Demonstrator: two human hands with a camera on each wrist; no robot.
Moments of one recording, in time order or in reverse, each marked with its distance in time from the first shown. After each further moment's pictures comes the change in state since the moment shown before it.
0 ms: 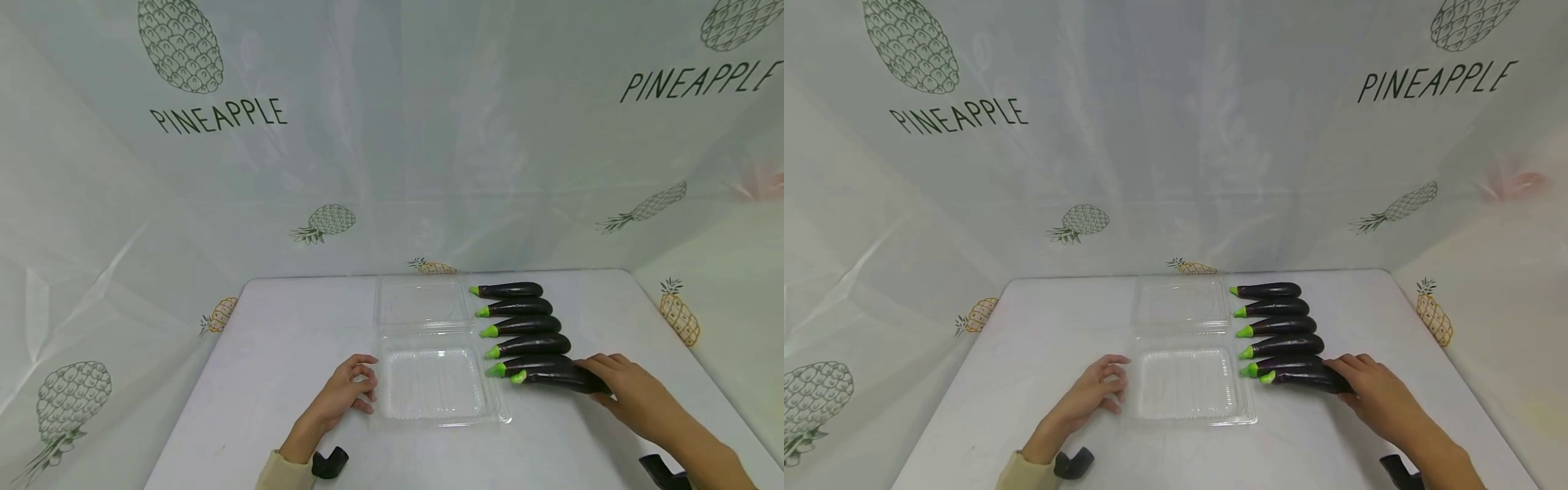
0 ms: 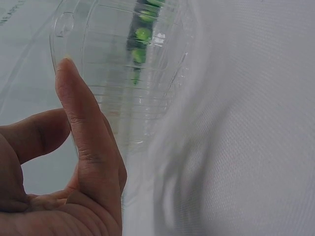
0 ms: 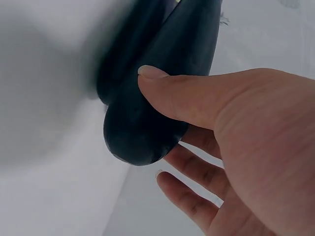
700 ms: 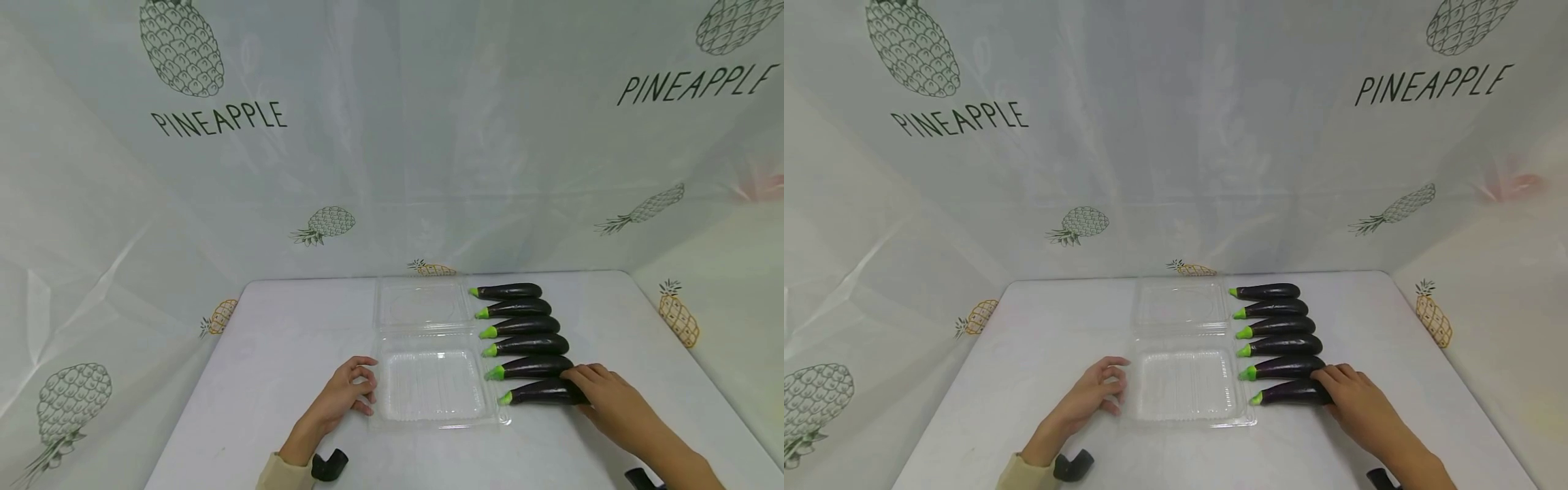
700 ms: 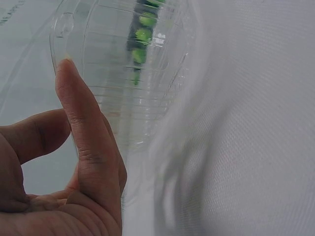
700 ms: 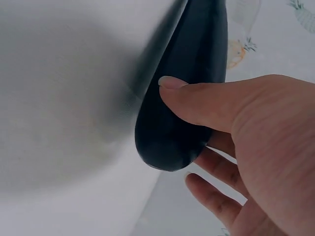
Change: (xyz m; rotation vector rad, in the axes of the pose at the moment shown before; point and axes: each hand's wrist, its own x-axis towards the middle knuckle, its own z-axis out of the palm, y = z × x) left_hand 0.004 -0.006 -0.002 -0.005 -0.011 0.008; right_hand -0.001 -0.021 0.022 -0.068 -0.049 0.025
